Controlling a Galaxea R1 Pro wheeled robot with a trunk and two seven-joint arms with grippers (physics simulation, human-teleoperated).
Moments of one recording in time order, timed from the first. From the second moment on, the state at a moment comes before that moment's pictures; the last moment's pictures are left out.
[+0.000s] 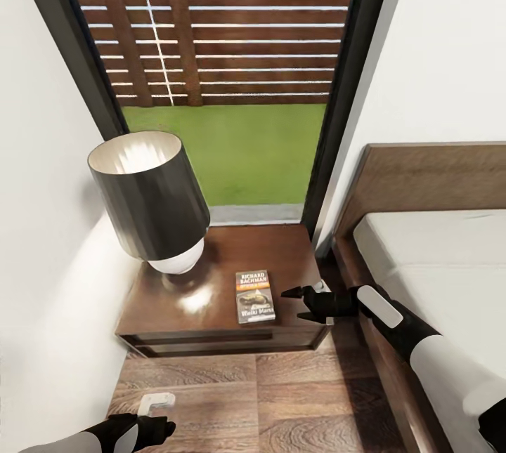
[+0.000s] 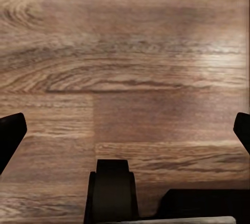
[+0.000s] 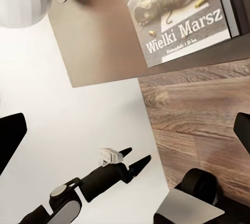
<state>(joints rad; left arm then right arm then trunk) -0.64 0.07 -0.09 0.04 0.15 0.13 -0.12 -0.85 -0.25 0.59 -0.66 -1.41 0.91 0.21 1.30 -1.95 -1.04</state>
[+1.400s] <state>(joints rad) -0.64 0.12 -0.03 0.04 0.15 0.13 -0.12 -0.77 -0.20 0.70 -0.50 -1.41 0.76 0.09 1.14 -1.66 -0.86</state>
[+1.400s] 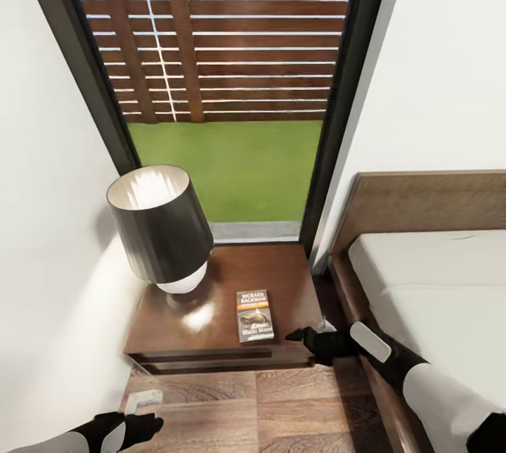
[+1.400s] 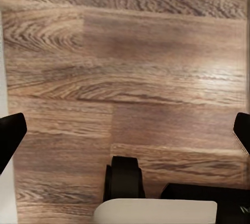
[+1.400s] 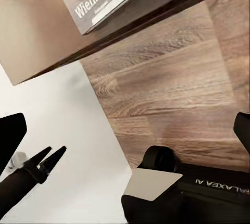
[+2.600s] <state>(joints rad) -0.64 0.12 -0.01 0.04 0.15 0.12 -0.12 -0.50 -0.10 1.21 -0.35 -1.24 0.30 0.11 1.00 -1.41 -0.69</state>
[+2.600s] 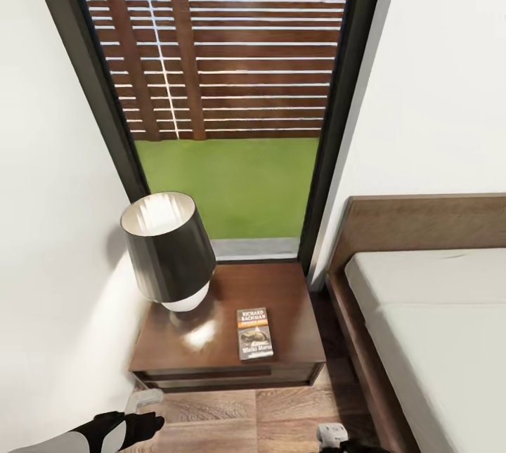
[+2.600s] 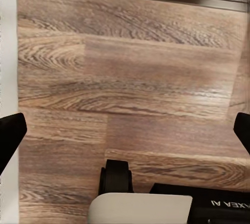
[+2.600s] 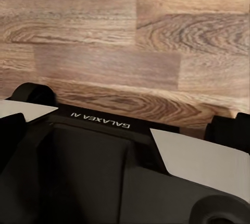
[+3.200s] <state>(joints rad) -0.64 0.12 -0.01 0.04 0.15 0.12 -0.12 -0.50 -0.08 1.23 -0.27 -1.24 0.24 0.10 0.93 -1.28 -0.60</state>
